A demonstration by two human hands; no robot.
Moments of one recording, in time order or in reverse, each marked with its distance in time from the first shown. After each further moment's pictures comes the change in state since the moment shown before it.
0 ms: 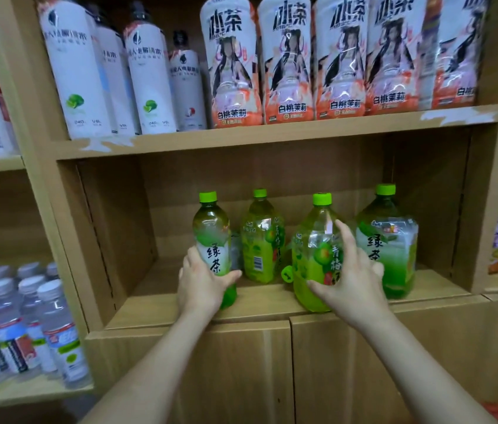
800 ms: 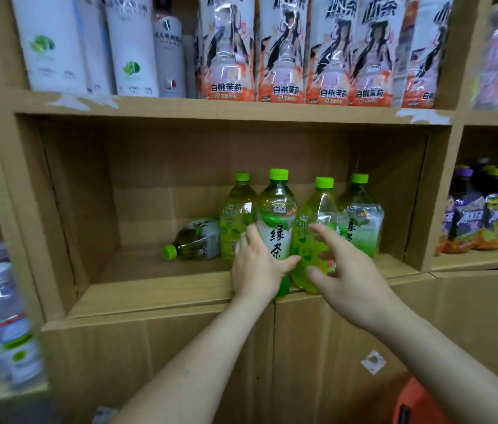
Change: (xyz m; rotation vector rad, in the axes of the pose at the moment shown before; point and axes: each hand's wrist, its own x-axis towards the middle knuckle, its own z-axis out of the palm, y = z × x) left_hand -0.050 0.073 0.051 -0.140 -0.201 0.245; right_hand -0.050 -0.042 -0.041 -0.064 -0.099 -0.197
